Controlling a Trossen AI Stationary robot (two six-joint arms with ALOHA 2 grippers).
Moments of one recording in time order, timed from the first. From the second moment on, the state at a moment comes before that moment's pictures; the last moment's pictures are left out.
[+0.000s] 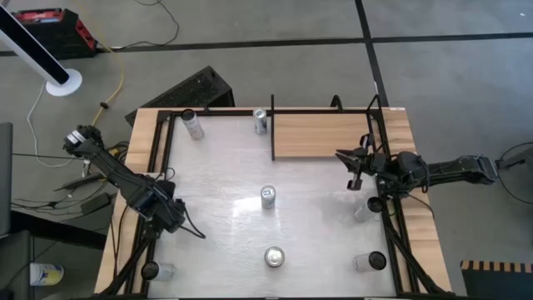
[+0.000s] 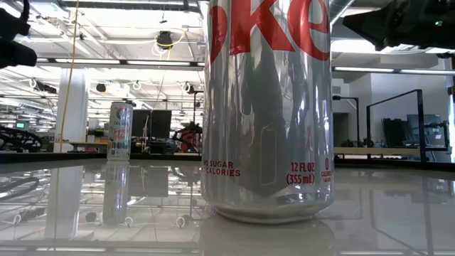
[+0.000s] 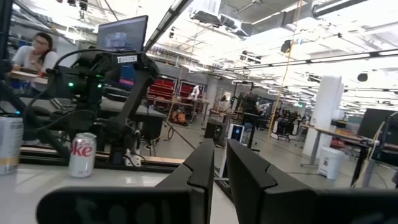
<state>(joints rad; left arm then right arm) -0.64 1.11 0.82 -1.28 0.08 -0.53 0.04 0.37 0.13 0.58 0.32 -0.30</state>
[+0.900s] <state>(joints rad) 0.04 1.41 1.31 -1.29 0.03 0.15 0.01 0.37 0.24 0.38 0.32 -0.26</state>
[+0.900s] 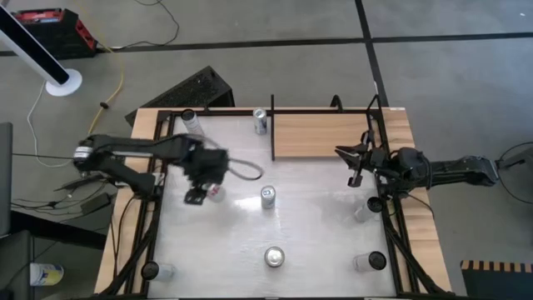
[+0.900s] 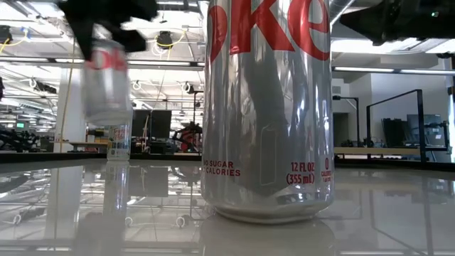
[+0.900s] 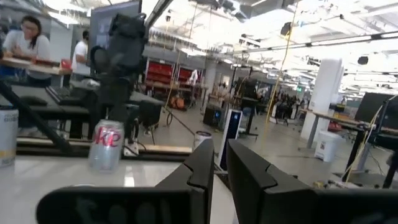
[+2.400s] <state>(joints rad) 0.23 1.78 1.53 -1.31 0.05 0.35 0.04 0.37 0.41 -0.14 0.32 -0.09</state>
